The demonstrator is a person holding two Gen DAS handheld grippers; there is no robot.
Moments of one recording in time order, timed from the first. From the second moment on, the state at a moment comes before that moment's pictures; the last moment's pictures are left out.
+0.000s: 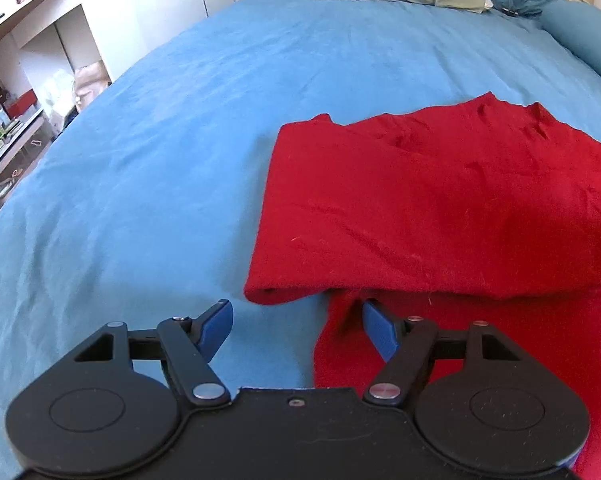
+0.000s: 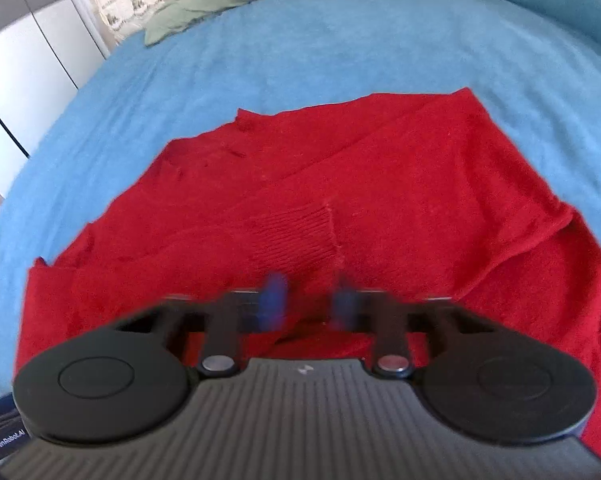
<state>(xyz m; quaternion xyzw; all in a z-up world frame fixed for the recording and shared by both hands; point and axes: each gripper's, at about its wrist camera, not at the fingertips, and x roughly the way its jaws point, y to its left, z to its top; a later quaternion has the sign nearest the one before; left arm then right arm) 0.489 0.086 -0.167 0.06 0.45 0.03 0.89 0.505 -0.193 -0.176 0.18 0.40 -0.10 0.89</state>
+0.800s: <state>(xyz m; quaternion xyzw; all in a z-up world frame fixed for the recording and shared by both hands) 0.498 0.094 -0.175 0.05 0.45 0.05 0.89 0.499 -0.320 -0.183 0.11 0.39 -0.16 0.90</state>
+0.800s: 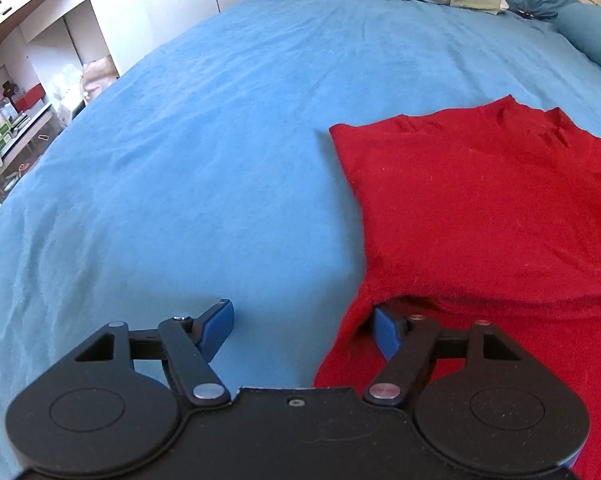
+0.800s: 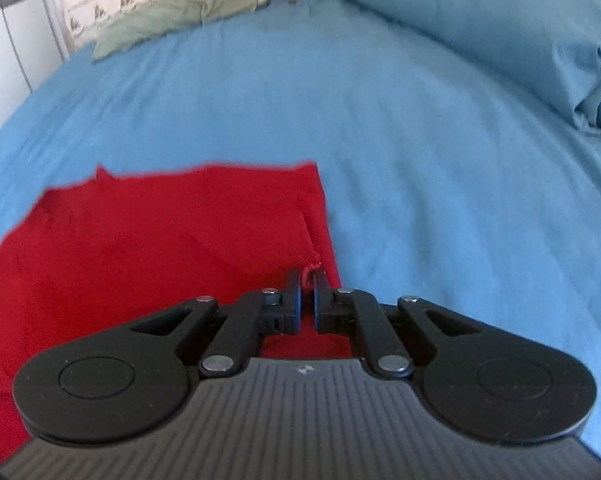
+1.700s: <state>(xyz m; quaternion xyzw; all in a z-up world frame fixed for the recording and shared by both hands) 0.501 0.030 -0.165 0.02 0.45 -0.08 0.89 0.506 -0.287 -0.175 0.05 0.36 0.00 0.93</state>
